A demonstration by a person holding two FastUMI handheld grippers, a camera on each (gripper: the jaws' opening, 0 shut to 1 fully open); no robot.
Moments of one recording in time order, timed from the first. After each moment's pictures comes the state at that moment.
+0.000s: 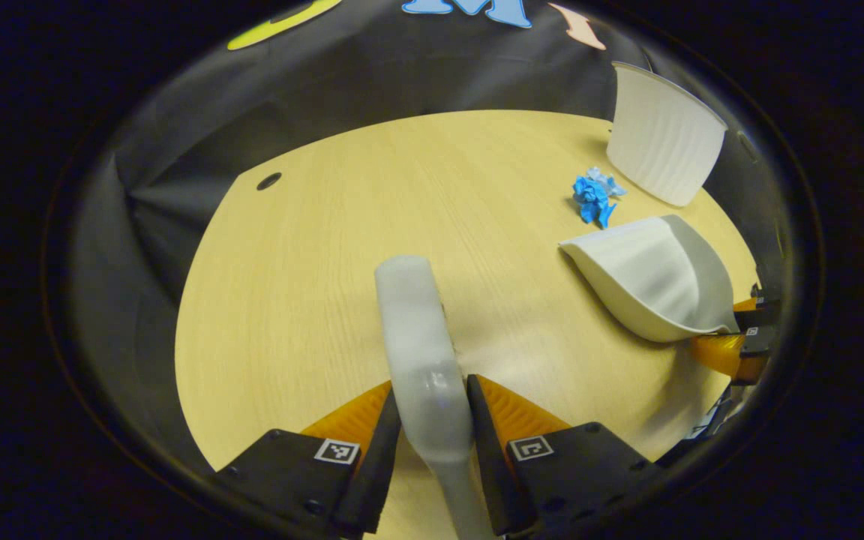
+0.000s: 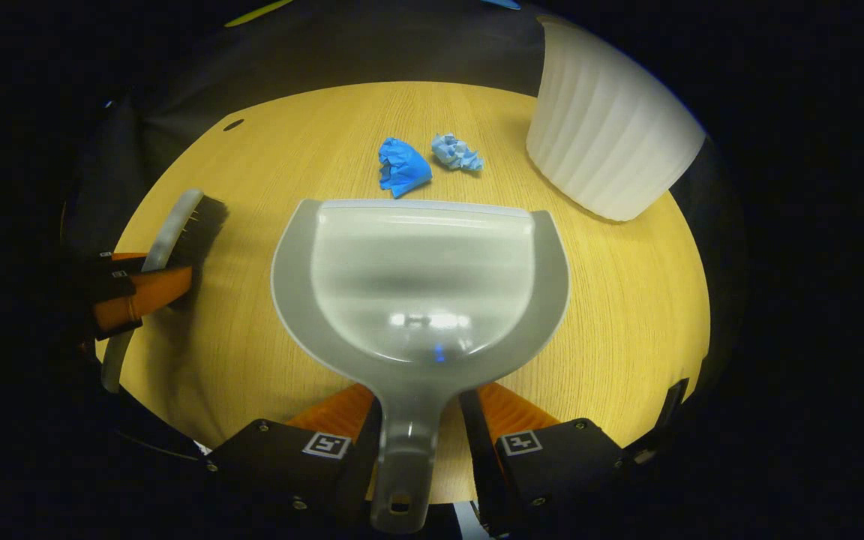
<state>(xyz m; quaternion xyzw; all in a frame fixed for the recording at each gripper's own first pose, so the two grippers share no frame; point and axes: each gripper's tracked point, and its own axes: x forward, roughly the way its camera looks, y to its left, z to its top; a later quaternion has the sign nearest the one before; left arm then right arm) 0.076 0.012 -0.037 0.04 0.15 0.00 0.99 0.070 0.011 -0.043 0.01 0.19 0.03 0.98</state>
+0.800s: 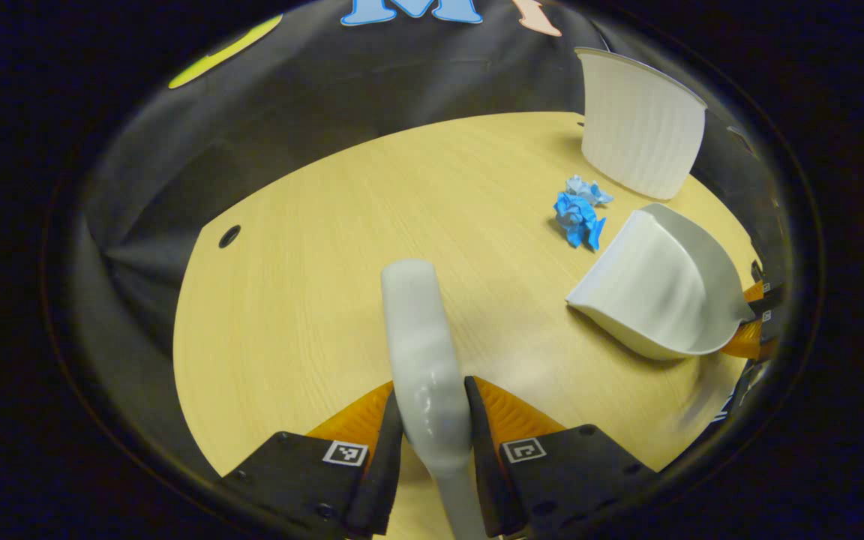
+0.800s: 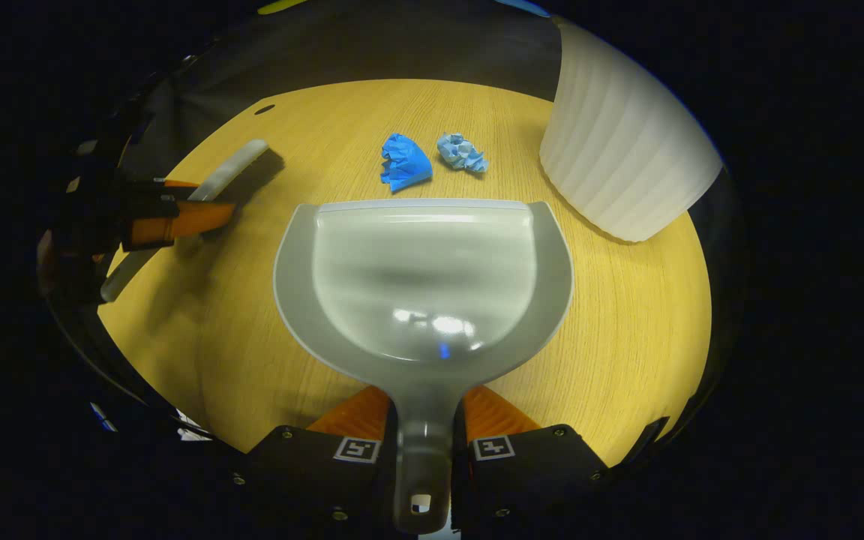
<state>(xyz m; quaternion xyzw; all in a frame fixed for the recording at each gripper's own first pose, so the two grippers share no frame) 0.133 -0.017 0.014 0.11 0.12 -0.04 0.99 0.070 -0.032 -0.042 -0.06 0.18 0.09 0.98</state>
